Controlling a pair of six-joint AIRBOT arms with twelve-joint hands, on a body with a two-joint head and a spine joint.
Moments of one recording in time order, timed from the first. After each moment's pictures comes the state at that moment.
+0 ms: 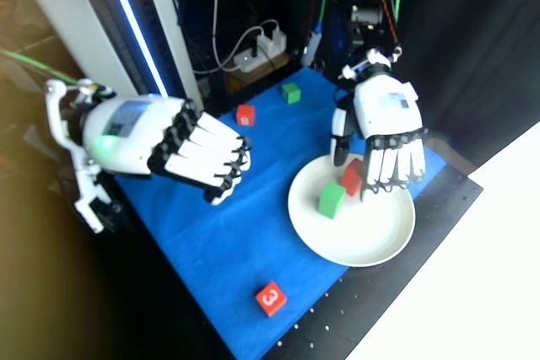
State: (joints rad) left arm 0.50 -1.33 1.47 -0.28 -0.31 1.37; right arm -0.84 -0.89 0.92 -2.98 -1.03 1.98
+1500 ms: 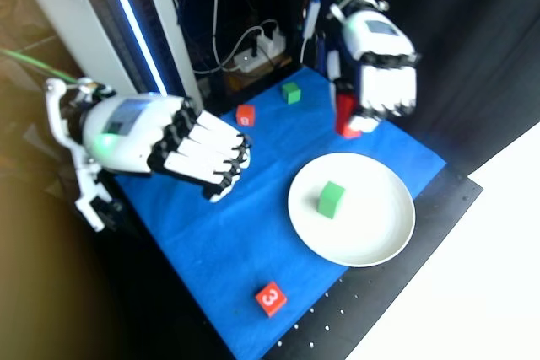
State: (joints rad) left arm 0.69 -0.95 1.02 -0.15 -0.78 1.27; right arm -0.84 -0.89 0.91 -2.97 -1.03 1.98
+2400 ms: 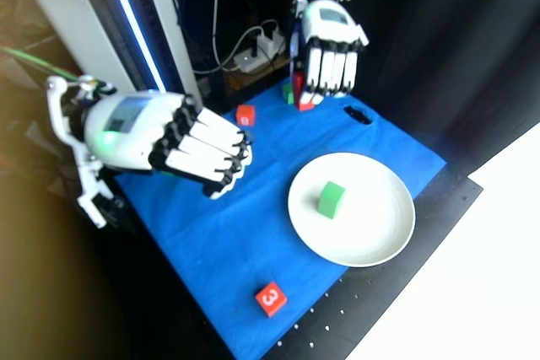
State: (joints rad) left arm 0.92 -0.88 0.85 -0.12 -0.83 1.23; right arm -0.84 -0.89 0.91 -2.96 -1.04 1.98
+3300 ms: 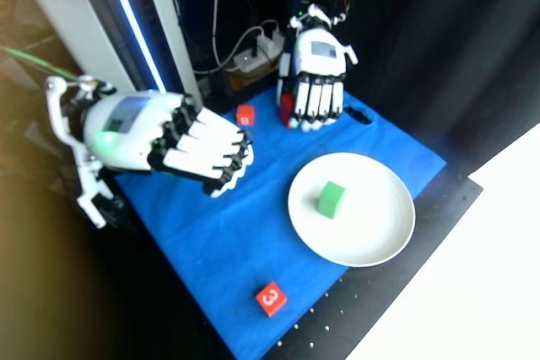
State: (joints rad) left arm 0.92 -0.93 0.88 -0.13 -0.76 1.23; right arm -0.84 -0.89 0.91 -2.96 -1.04 1.98
